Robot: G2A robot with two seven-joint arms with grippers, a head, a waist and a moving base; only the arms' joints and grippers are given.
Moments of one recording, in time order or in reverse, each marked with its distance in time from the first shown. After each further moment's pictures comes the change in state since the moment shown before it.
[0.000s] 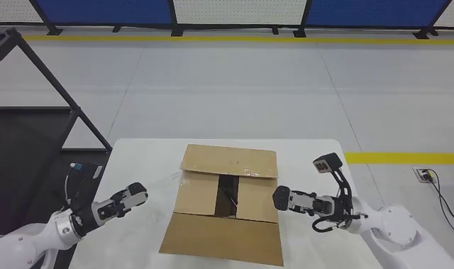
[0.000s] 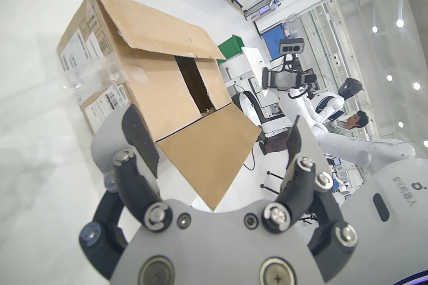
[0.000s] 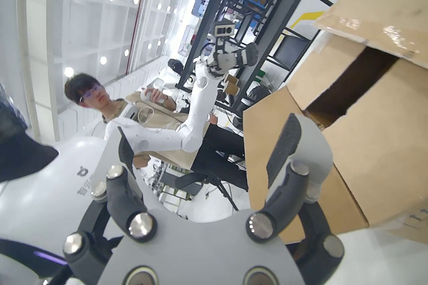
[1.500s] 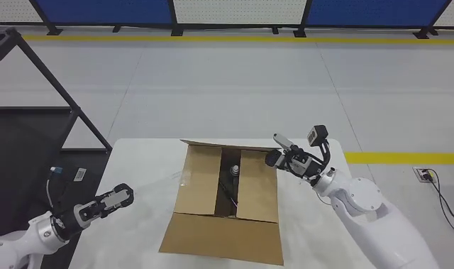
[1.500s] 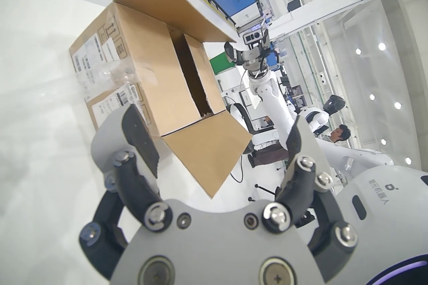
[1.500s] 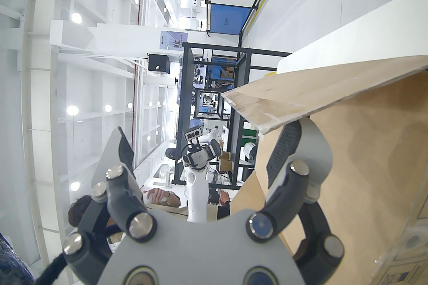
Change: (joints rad) left arm 0.045 0.037 -0.053 0.045 -0.107 -0.004 0.002; right arm 0.213 -0.137 -0.142 0.202 0.015 0.197 -0.396
